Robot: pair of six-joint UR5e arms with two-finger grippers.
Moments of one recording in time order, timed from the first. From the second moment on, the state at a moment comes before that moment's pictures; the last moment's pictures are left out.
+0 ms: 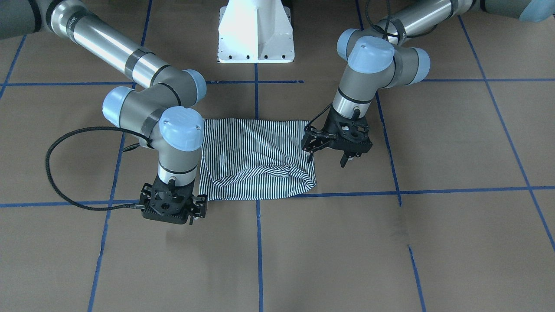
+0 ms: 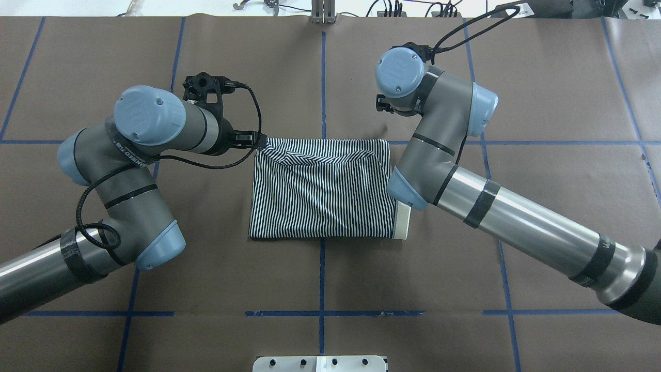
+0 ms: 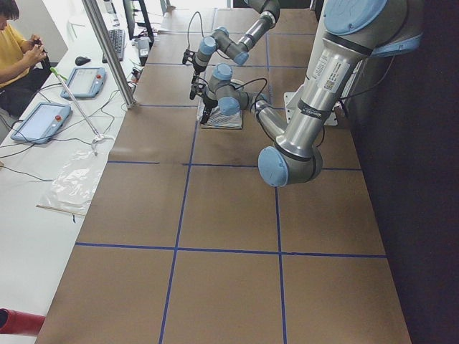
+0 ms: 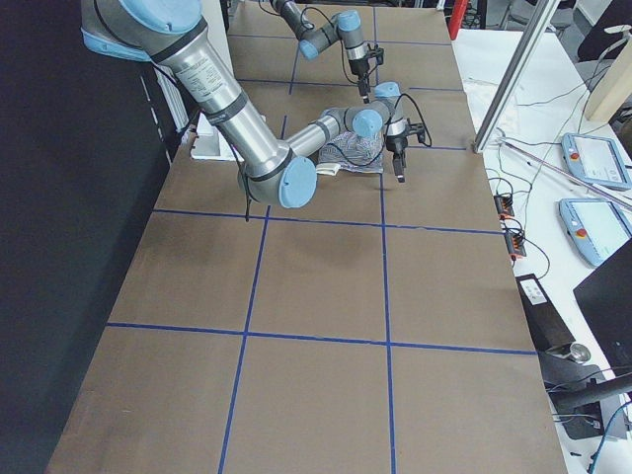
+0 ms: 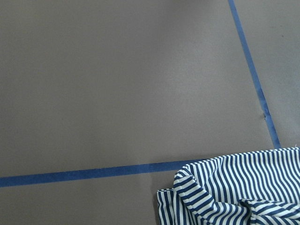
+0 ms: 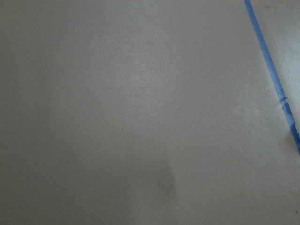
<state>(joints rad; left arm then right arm) -0.64 -2.12 -1.61 -1.98 -1.76 -1.13 0.74 -0.77 1.26 -1.44 1.66 1.12</state>
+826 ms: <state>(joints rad) -0.51 -2.21 -1.52 -1.97 -1.68 -1.24 0.75 -0.79 1.29 -1.40 1.70 1.11</state>
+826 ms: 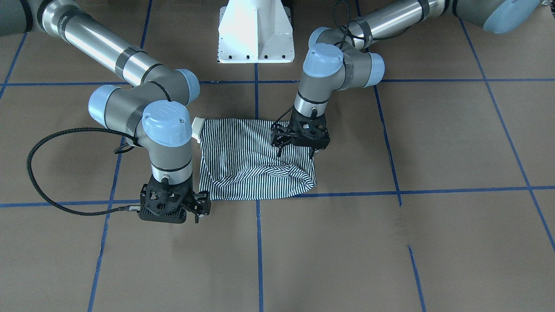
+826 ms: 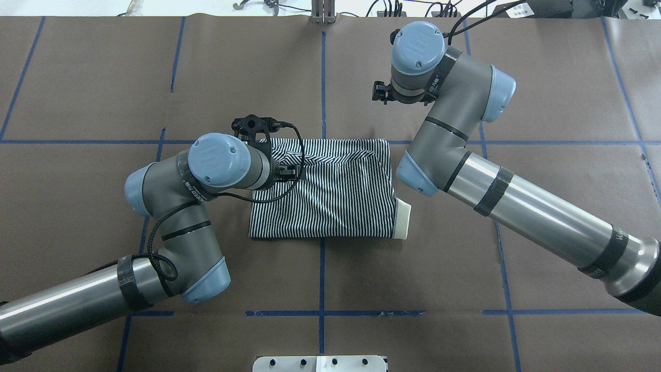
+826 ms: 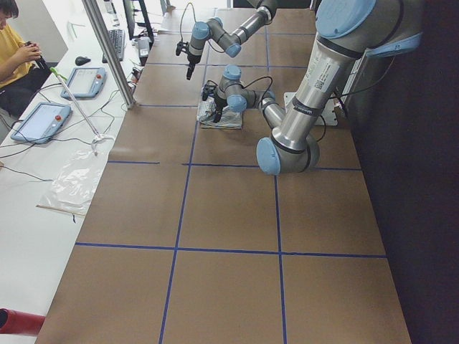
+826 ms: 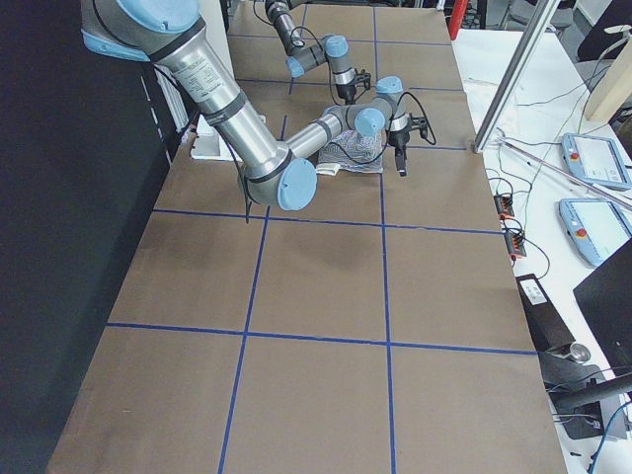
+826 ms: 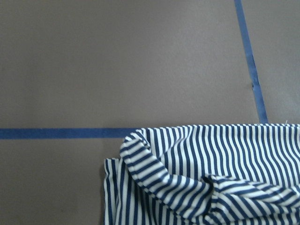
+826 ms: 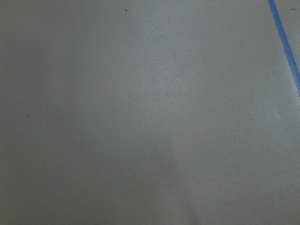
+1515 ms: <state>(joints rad) -0.55 -2.27 -1.40 -1.97 -1.66 -1.23 0.75 -0.80 1.30 -1.40 1.70 1.10</state>
